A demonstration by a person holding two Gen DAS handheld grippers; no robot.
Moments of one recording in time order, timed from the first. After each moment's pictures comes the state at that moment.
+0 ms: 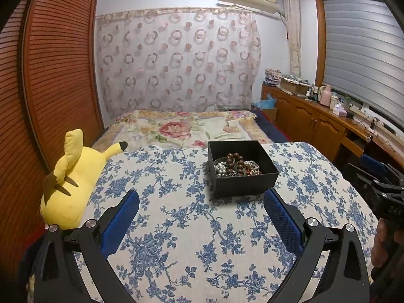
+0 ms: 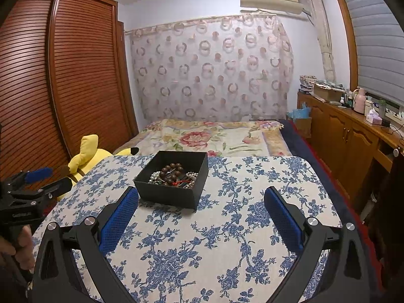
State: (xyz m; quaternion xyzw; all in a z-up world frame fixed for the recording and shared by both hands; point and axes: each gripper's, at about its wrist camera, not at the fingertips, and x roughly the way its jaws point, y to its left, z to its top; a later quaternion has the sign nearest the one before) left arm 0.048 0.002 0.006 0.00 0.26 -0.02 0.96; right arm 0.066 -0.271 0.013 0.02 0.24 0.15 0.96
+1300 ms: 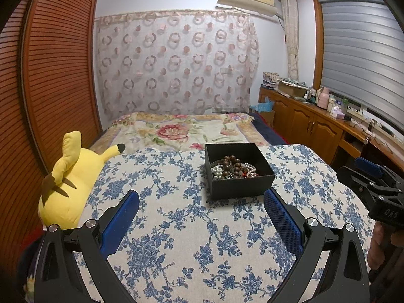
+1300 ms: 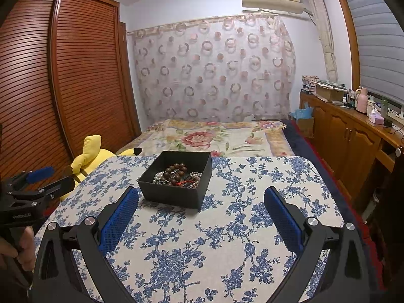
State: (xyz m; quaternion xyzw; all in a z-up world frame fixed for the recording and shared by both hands) left arm 0.047 -0.002 0.007 -0.01 0.26 -0.03 0.97; right arm 0.066 -0.266 0.013 0.02 0.24 0.15 0.96
